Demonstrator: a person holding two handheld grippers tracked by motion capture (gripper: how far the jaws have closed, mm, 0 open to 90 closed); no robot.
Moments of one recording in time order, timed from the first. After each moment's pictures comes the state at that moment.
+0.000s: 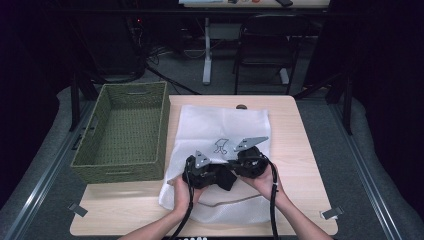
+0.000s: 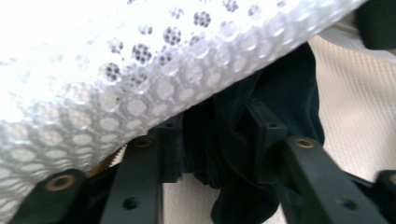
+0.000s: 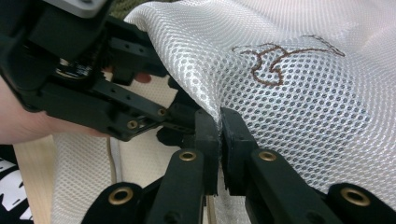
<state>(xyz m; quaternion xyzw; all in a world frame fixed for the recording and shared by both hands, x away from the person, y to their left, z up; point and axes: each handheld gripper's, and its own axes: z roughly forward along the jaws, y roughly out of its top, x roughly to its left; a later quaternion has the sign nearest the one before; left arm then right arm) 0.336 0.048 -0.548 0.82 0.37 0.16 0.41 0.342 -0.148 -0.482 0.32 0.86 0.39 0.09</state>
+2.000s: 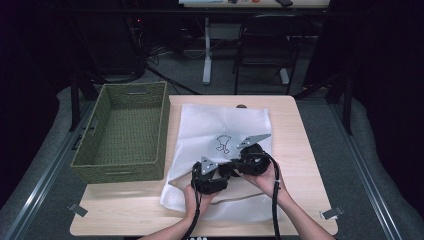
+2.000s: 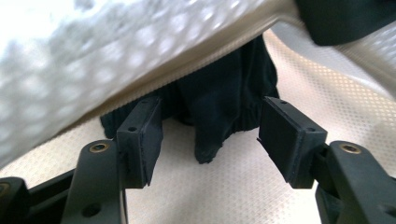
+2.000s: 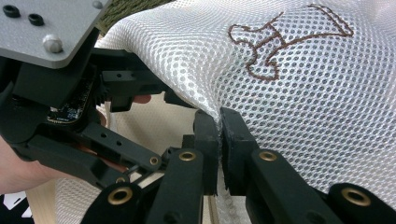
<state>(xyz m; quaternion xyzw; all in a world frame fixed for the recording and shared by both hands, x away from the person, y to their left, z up) 0.324 0.026 -0.565 0.78 0.41 0.15 0.45 0.350 -0.156 -0.484 0.35 0.85 0.38 0.08</state>
